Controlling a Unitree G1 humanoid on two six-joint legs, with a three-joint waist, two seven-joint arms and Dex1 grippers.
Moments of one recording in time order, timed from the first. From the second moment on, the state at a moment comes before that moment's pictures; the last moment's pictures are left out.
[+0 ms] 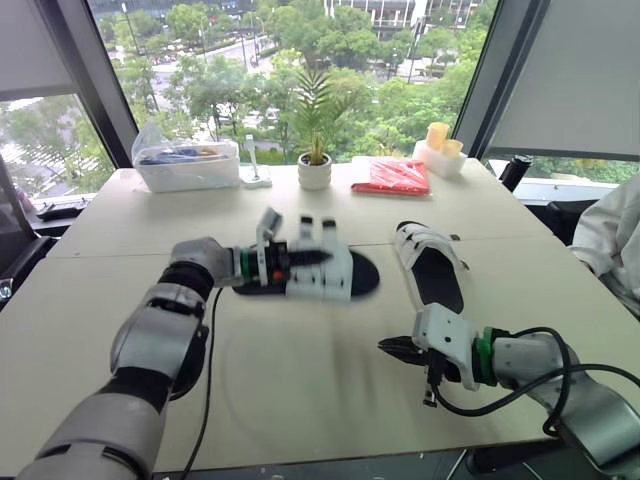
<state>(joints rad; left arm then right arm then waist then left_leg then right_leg) -1.27 0.34 0.08 1.24 -0.75 0.84 -0.99 -0.15 -0.83 0.10 -0.65 0.22 0.60 0.84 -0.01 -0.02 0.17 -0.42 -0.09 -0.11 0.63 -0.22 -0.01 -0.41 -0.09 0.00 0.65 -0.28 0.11</state>
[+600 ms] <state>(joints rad) -1.24 -0.03 0.72 1.29 -0.88 -0.09 -0.13 -0.25 -0.80 0.19 -0.55 0.20 0.55 0.87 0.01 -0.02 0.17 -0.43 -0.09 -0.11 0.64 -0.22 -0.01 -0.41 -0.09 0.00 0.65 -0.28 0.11</state>
